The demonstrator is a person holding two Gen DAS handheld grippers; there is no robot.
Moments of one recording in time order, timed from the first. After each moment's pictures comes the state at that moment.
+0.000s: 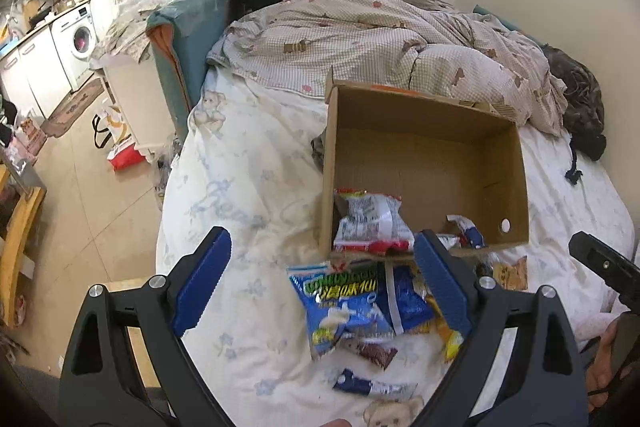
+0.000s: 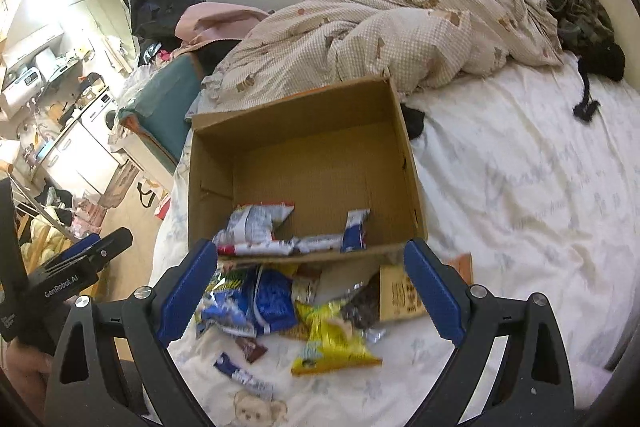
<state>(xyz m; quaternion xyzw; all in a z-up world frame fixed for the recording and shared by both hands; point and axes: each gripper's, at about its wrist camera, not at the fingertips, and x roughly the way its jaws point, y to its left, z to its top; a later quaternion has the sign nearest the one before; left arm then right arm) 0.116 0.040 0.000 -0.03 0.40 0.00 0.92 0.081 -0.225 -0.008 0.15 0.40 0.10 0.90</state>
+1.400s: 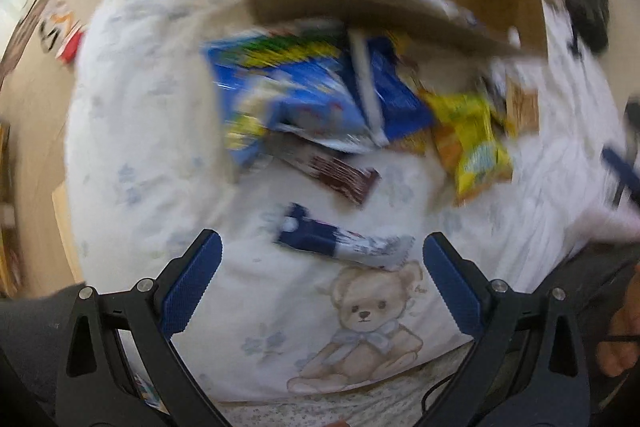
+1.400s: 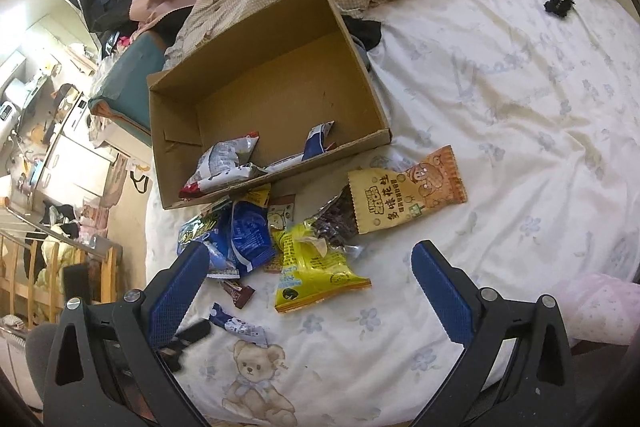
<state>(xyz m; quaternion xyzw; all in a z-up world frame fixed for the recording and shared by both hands) 0.088 -0.020 -0.136 -0.01 0.65 -0.07 0.76 0.059 -0.250 -0.057 0.22 0.49 0.07 0.84</state>
